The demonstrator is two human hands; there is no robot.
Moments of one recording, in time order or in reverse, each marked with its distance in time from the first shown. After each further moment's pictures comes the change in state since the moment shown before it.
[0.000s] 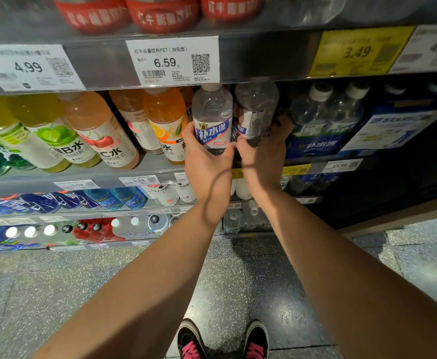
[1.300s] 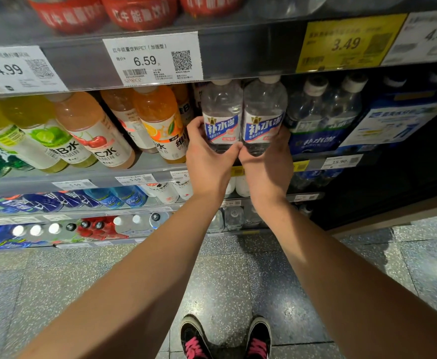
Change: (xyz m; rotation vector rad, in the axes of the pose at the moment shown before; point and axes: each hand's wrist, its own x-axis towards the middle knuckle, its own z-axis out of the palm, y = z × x) left_hand 0.002 -0.001 0.007 -0.092 -0.176 0.039; right_hand -0.006 0.025 -0.011 -0.312 0.108 -0.164
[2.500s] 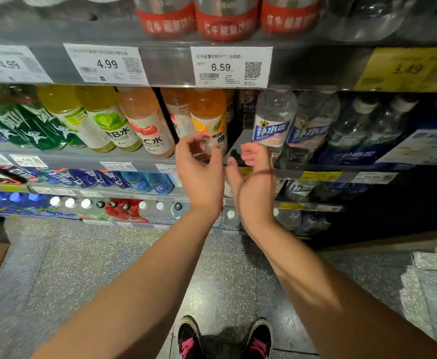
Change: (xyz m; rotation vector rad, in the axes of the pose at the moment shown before) left_hand -0.012 0.007 -0.073 -0.054 0.328 -0.060; right_hand -0.067 -0.061 -0.002 0.513 -0.318 -0.082
